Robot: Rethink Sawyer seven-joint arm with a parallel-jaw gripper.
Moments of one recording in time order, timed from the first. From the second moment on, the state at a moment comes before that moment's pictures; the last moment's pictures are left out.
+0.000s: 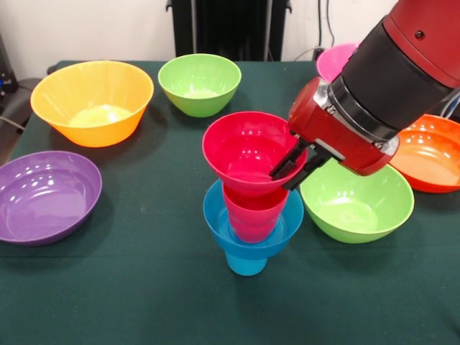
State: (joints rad) arm 0.20 0.09 -1.07 0.66 0.63 1.06 1.86
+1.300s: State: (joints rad) arm 0.20 0.10 -1.04 0.66 0.63 0.99 1.87
